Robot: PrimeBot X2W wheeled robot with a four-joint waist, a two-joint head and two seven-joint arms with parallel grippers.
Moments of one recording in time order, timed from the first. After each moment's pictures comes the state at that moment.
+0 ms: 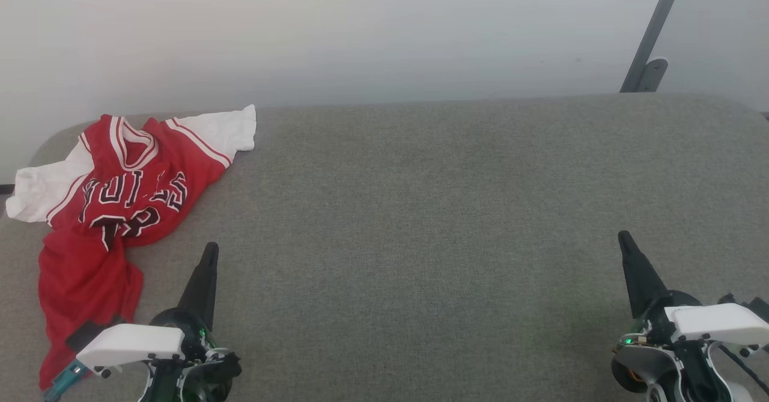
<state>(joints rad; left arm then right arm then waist) -0.10 0.05 0.11 0.25 -1.61 -0.13 0.11 -0.11 -0.05 -0.11 0.25 1.61 0.13 0.11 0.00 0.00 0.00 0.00</state>
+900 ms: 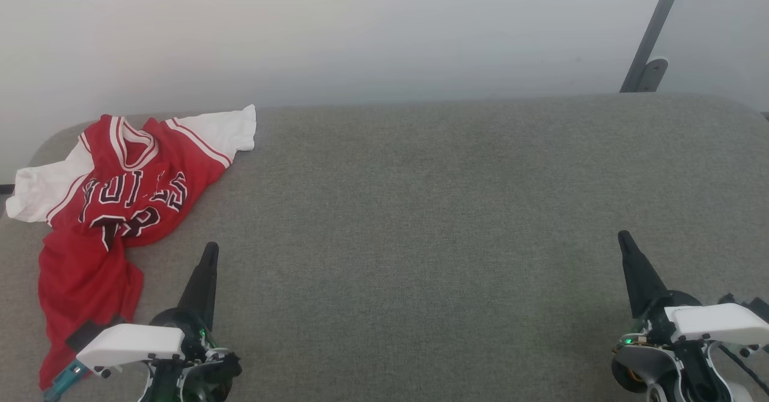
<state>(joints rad) -0.10 0.05 0.11 0.25 -1.61 -0.13 0.11 -0.11 -0.05 -0.11 0.25 1.61 0.13 0.11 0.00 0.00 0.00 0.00</state>
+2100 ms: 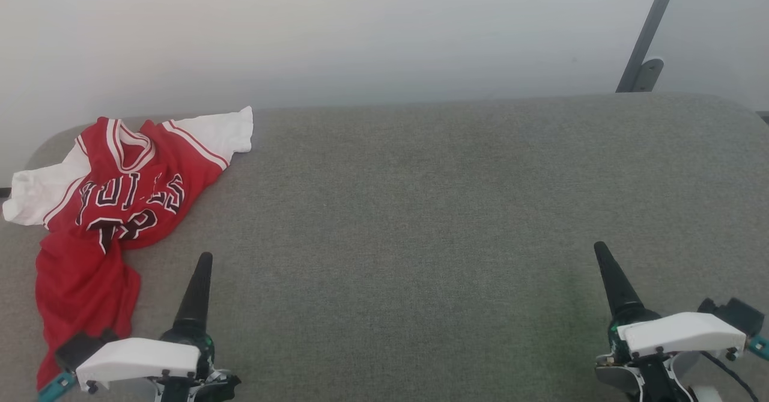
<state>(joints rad) -0.04 0.09 0.06 0.21 -1.42 -0.08 0.00 -0.09 -0.06 -0.03 0.31 1.33 0.13 0.00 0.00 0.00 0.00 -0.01</state>
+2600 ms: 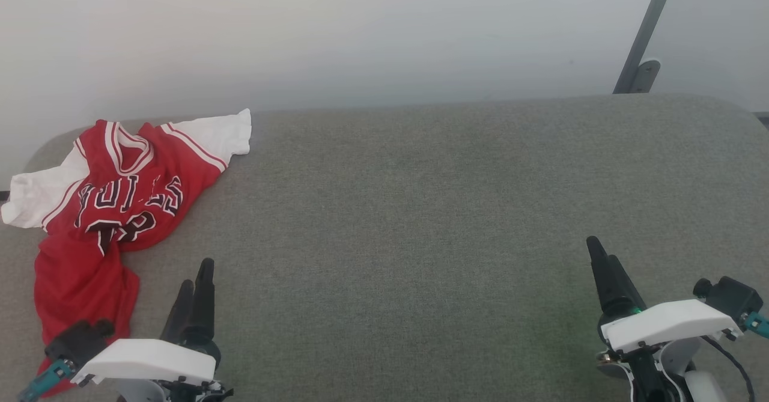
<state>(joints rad) -0.02 0.13 0.04 0.19 -1.04 -0.05 -0.06 -0.13 -0.07 -0.03 0.33 1.00 0.13 -0.03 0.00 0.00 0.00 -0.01</state>
